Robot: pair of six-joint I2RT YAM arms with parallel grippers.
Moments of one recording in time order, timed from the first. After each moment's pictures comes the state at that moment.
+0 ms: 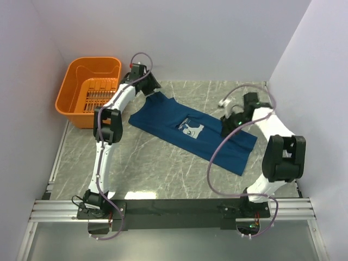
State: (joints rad) left arm -0.24 2.58 2.33 -0.42 0.19 -0.77; right arm -0.06 1.65 1.23 -0.85 -0.66 -0.78
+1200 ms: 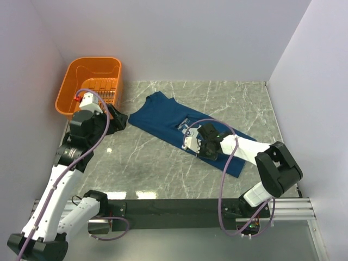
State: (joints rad) left arm -0.24 0.82 0.95 -0.46 -0.02 -0.50; right arm 0.56 1.53 0.80 -0.51 -0.06 -0.80
